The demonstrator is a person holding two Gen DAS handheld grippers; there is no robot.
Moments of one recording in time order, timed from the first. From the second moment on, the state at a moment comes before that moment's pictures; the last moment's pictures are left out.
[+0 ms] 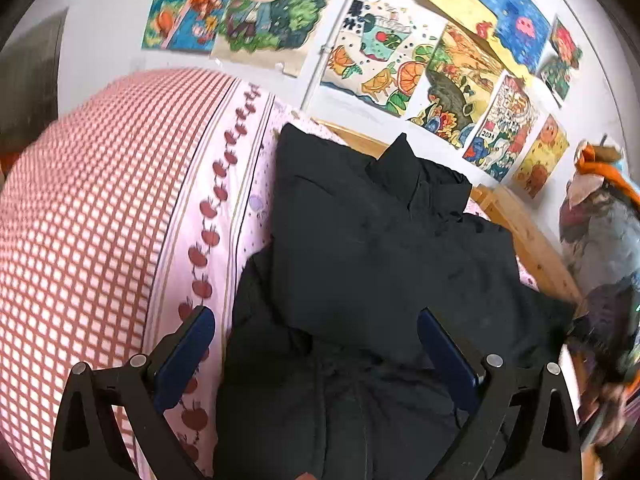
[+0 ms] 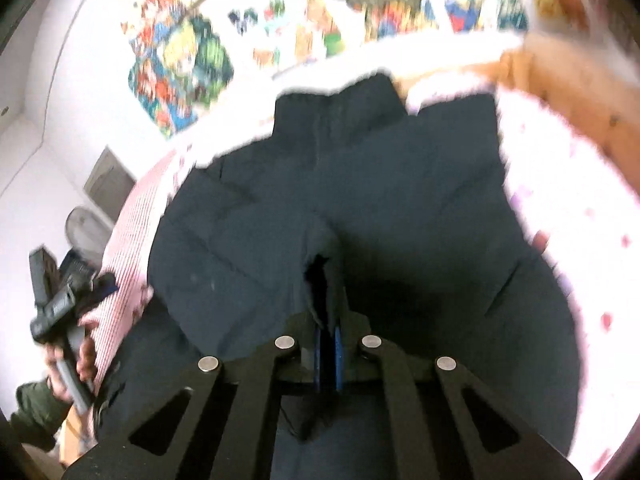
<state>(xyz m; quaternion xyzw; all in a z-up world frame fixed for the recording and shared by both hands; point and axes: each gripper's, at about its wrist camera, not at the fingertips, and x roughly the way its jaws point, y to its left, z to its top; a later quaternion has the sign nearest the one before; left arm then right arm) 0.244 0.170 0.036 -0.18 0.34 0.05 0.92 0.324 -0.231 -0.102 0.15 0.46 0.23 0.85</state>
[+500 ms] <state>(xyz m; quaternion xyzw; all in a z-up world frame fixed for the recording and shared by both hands) 0.328 0.140 0.019 -0.09 0.37 0.10 0.92 0.384 -0.252 -0.156 0.05 0.49 0.09 0.87</state>
